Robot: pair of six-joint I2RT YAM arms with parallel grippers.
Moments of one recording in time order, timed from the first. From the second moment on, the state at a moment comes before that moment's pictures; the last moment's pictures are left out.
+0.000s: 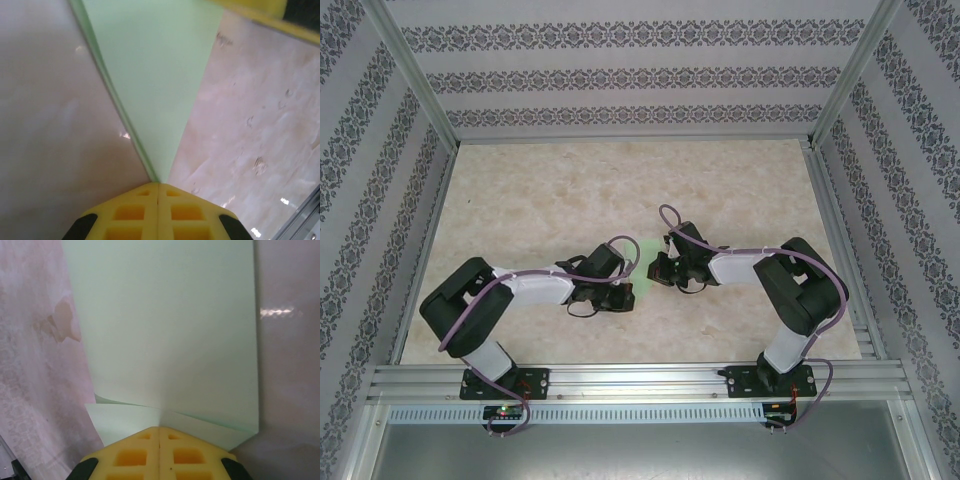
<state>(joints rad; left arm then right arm) -0.79 1.61 0.72 -0.20 0.40 -0.69 0.59 1.73 0.73 0.03 -0.42 0.82</state>
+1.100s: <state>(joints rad) -0.79 1.72 0.93 -0.24 0.11 -0.72 0.51 1.43 0.65 -0.10 -0.24 0.89</state>
